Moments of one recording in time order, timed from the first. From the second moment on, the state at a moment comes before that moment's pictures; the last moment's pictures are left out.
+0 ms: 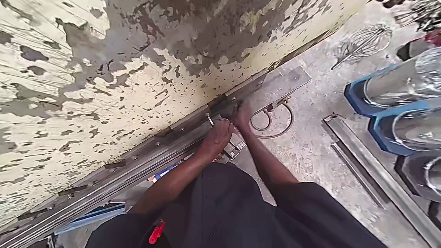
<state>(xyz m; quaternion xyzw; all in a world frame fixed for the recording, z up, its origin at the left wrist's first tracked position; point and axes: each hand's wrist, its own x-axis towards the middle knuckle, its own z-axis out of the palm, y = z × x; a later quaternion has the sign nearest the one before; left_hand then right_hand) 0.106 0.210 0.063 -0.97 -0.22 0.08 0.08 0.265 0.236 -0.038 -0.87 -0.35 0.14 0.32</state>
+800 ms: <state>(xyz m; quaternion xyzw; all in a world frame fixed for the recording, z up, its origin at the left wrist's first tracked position) 0.084 0.187 0.093 -0.58 -0.47 -0.25 -0.62 0.266 0.162 -0.019 -0.67 -0.68 0.17 0.26</state>
